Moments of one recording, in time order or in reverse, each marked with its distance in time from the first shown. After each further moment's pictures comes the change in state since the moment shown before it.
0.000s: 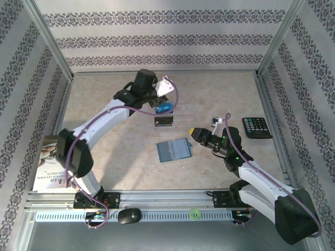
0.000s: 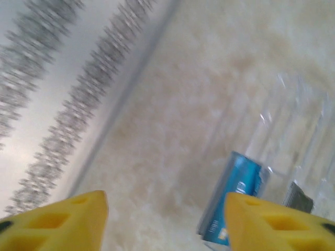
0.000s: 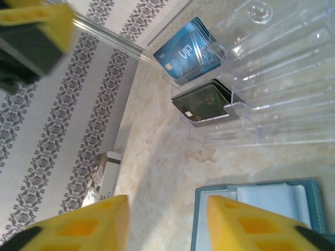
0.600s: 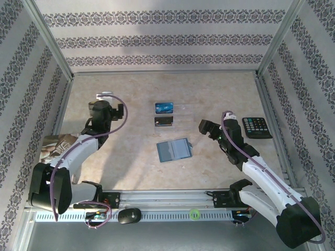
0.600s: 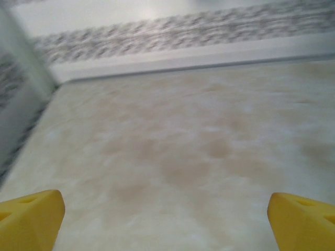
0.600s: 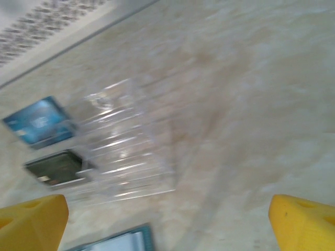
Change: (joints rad) left arm 0.361 -0.414 -0.809 0.516 -0.372 -0.616; right arm 0.000 -0.038 0.214 -0.515 0.597 -0.296
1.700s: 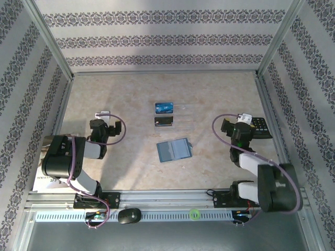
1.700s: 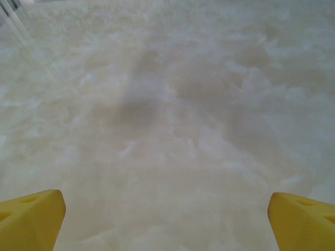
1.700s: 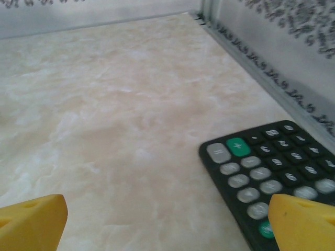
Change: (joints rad) left arm 0.161 0.348 -0.327 0.656 0.243 0.026; right arm -0.355 0.391 -0.230 0.762 0.171 -0.463
